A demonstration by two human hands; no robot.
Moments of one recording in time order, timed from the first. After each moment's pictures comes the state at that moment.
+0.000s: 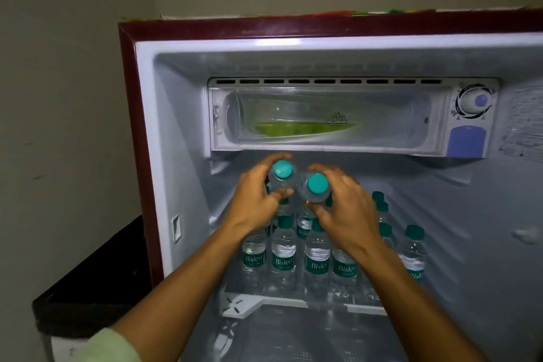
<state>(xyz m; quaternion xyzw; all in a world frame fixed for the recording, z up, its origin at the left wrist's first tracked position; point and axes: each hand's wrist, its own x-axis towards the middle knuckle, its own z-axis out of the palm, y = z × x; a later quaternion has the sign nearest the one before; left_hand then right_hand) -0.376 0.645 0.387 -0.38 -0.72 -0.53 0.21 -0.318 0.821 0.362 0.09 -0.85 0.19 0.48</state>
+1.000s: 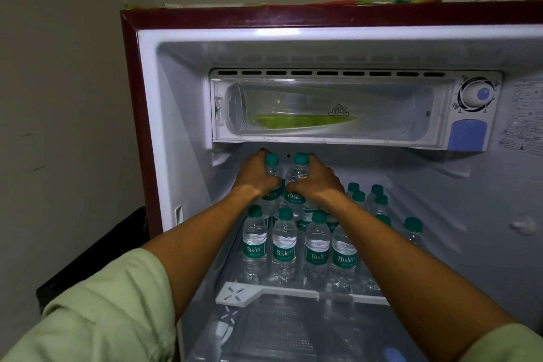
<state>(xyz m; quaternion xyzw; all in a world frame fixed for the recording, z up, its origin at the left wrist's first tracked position) -0.453 0.662 0.385 -0.24 -0.86 -0.40 0.19 -0.408 0.817 0.375 -0.06 -0.91 0.35 0.21</state>
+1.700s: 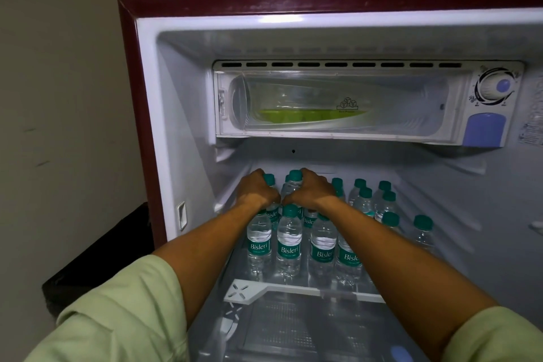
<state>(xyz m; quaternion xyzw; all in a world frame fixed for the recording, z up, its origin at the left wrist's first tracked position) -0.460 0.661 0.354 -0.10 -0.92 -0.38 0.08 -0.435 0.806 0.349 -0.07 -0.94 0.30 0.13</state>
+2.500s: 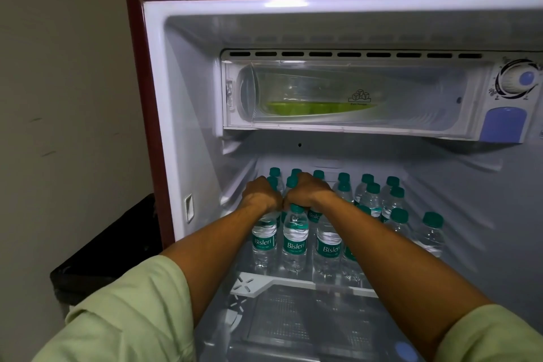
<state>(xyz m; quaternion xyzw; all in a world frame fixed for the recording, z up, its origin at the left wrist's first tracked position) -0.458 0.664 0.341 -0.06 -0.96 -0.26 0.02 -0.445 0.785 0.348 -0.11 -0.97 0.24 0.03</state>
